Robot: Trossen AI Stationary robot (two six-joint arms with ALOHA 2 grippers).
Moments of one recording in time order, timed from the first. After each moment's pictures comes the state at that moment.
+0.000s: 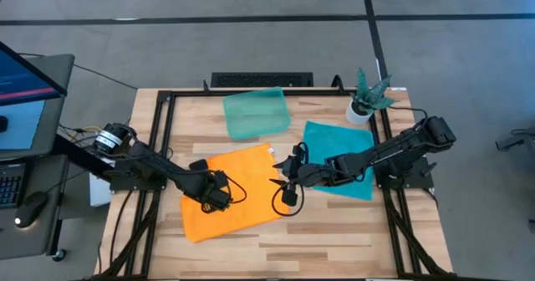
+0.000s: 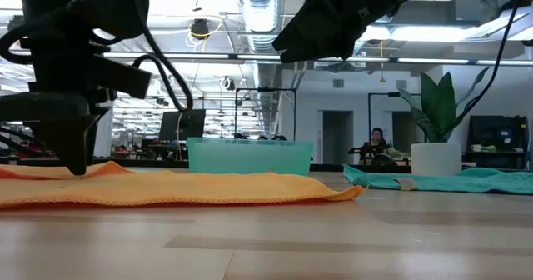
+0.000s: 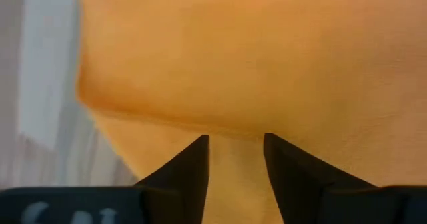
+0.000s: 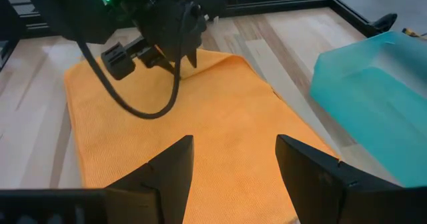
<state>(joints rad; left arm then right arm) -0.40 1.63 0.86 -0.90 -0.31 -0.80 0.28 1.58 0.95 0.08 0.41 0.20</state>
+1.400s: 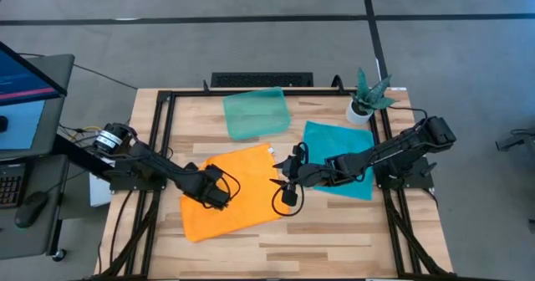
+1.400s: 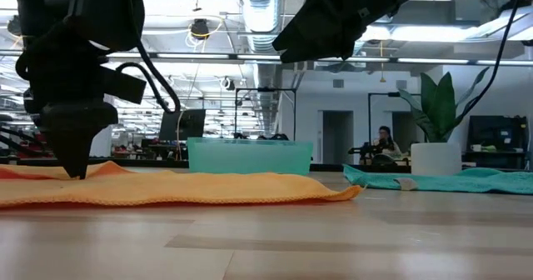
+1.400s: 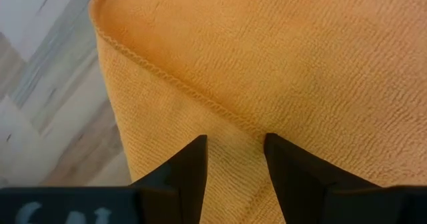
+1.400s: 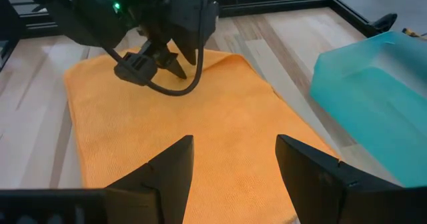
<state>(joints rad) -0.39 1.64 0.82 -0.86 -0.29 -1.23 0.28 1.58 0.95 0.08 0.41 0.20</state>
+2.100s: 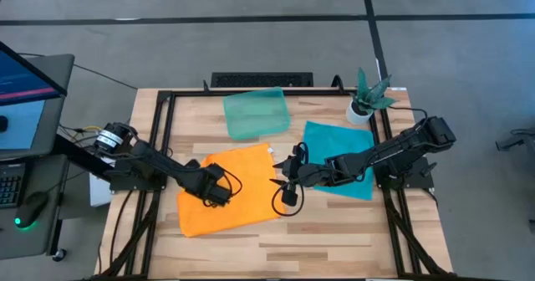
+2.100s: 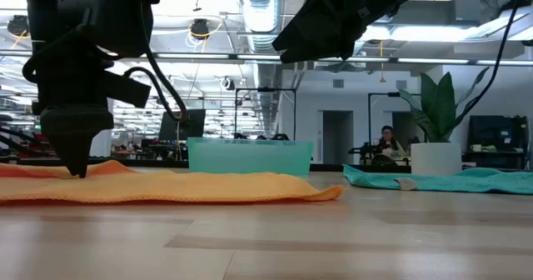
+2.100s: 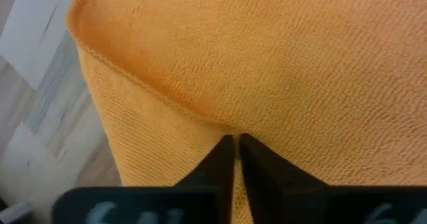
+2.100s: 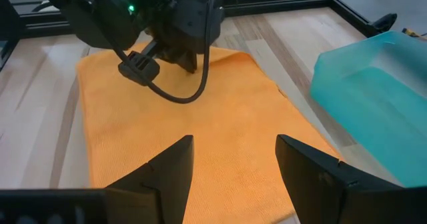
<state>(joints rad) -0.35 1.64 0.82 -0.88 -0.29 -1.07 0.28 1.58 0.94 0.08 0.41 0.20</state>
